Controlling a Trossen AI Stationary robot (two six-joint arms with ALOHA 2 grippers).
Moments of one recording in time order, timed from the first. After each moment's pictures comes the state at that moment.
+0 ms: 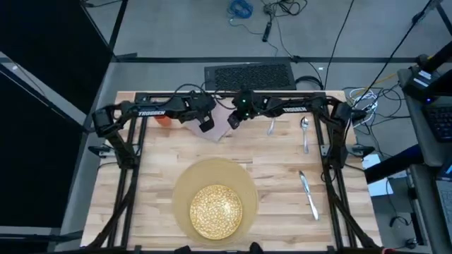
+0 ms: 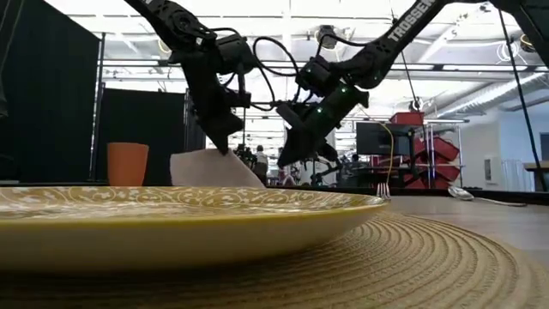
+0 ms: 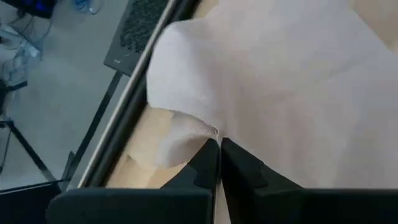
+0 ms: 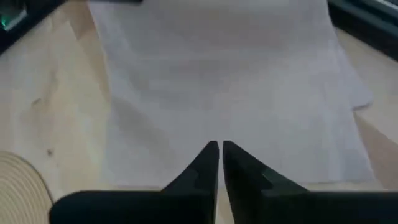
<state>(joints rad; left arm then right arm) 0.44 1.68 1.14 -0.52 -0.38 0.11 -0.49 1.92 1.20 -0.03 -0.18 0.32</state>
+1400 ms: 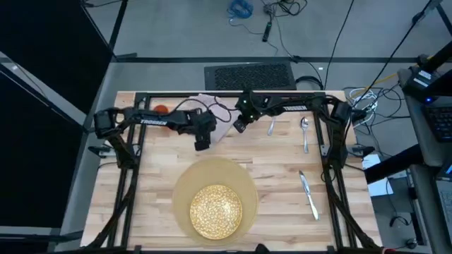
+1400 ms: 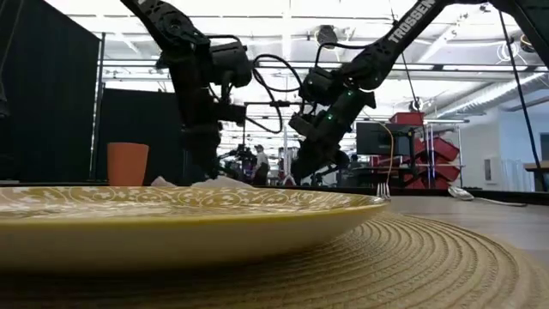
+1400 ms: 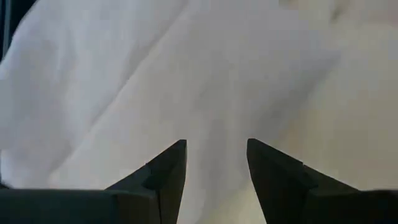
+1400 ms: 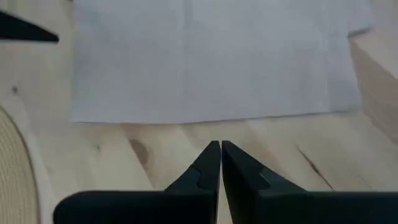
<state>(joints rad) 0.31 1.69 1.02 -0.49 -0.22 0.22 -0.51 1.92 1.20 -0.24 -0.21 0.23</state>
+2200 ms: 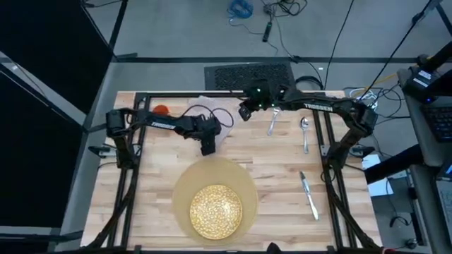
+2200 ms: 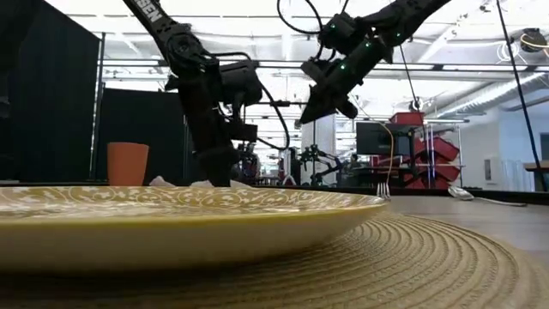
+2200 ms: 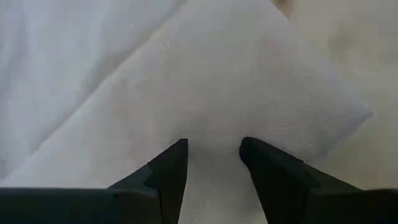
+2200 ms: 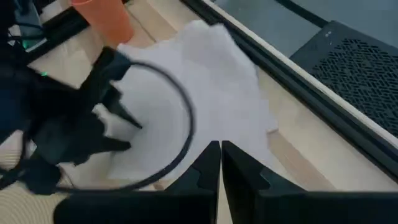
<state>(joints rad) 0.24 1.81 1.02 -0.48 -0.15 0.06 -0.52 1.64 1.20 -0.27 -0.08 0.22</state>
